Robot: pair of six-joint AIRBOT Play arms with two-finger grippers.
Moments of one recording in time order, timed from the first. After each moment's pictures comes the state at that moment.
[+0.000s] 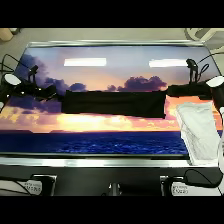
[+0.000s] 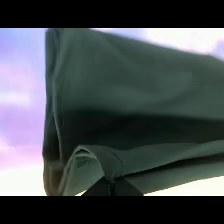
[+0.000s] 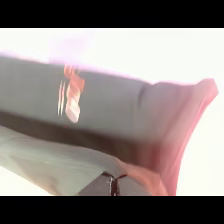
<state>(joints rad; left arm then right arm) 0.14 -1.61 1.43 1.02 -1.16 -1.44 -0.25 -1.53 1.34 -0.83 1.01 0.93</state>
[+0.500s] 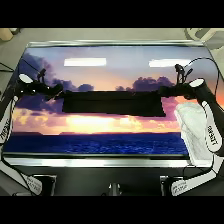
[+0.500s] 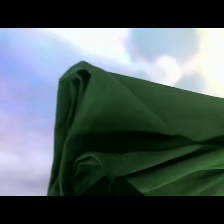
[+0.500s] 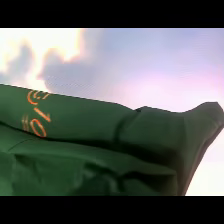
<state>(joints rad) 0.14 -1.85 1.58 0.97 -1.13 -1.48 -0.19 -1.75 1.40 -0.79 0.90 0.92</state>
